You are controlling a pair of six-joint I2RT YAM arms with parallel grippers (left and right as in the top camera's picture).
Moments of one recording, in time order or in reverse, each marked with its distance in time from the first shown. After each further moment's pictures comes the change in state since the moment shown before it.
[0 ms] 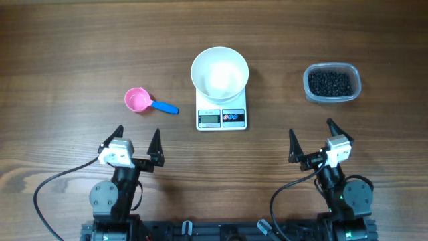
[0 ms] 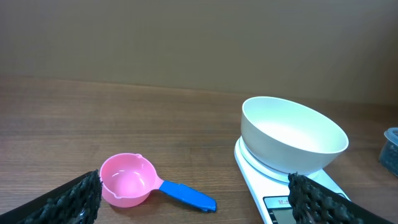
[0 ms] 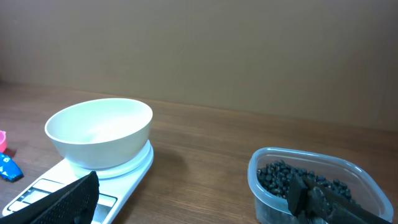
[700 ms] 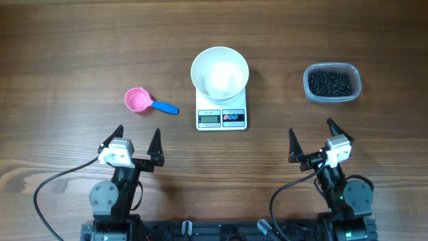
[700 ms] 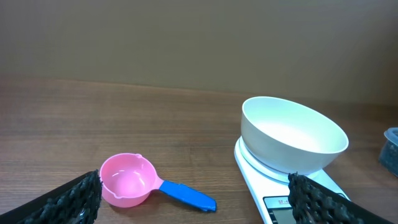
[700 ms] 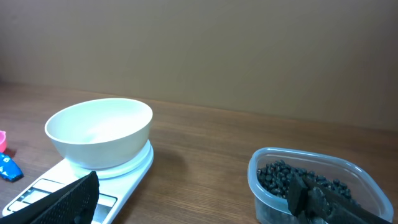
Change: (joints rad) left arm 0.000 0.000 0.000 0.000 0.000 -0.001; right arm 0.000 0.000 0.000 0.000 0.000 0.000
